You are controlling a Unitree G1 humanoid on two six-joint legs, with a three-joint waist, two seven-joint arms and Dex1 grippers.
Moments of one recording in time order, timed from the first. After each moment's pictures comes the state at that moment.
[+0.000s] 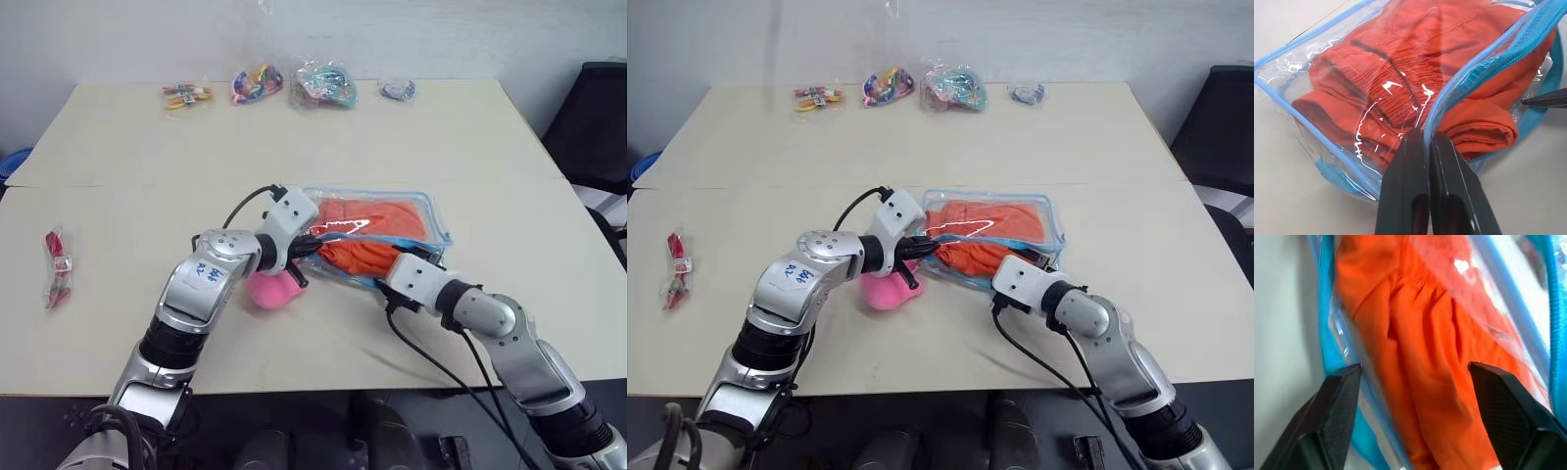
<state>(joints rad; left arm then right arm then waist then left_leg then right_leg) -0.69 0.37 -0.22 -0.26 -0.12 1.05 -0.57 -0.23 -0.66 0.25 -0.39 -0.24 0.37 0.55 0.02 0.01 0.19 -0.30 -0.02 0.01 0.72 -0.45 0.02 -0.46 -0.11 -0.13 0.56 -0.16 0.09</state>
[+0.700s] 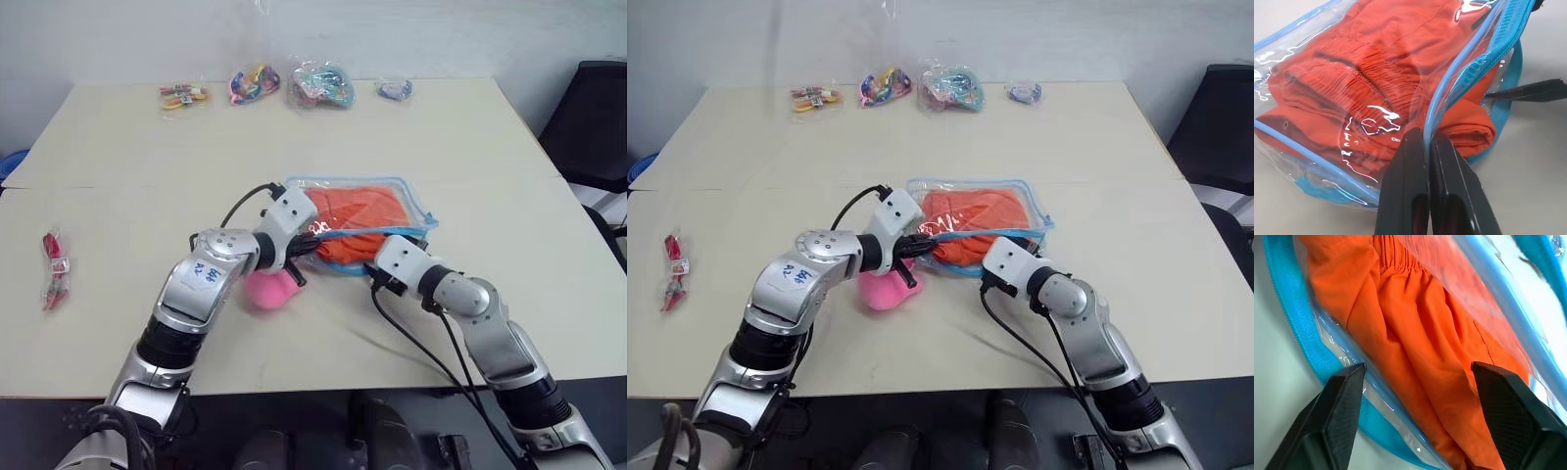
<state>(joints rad) -0.68 0.39 -0.24 -0.26 -0.12 1.02 -0.57 -0.34 -0.50 0.23 -0.27 -0.24 0.45 0.55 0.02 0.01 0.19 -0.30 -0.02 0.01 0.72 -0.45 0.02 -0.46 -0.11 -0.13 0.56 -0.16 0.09</state>
